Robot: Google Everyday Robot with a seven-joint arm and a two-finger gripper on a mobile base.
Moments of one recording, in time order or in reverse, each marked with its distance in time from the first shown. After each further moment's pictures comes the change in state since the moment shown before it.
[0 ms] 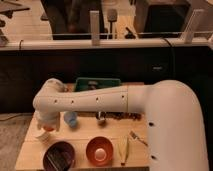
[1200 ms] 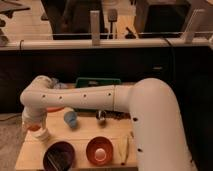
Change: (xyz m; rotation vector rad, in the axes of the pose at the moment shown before) arm -0.001 -0.059 0.016 0.074 -0.061 -0.184
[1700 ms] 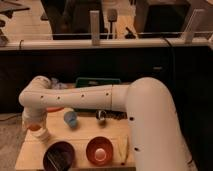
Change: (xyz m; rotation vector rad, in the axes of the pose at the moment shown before) arm 0.004 0.004 0.005 -0.037 0.006 0.018
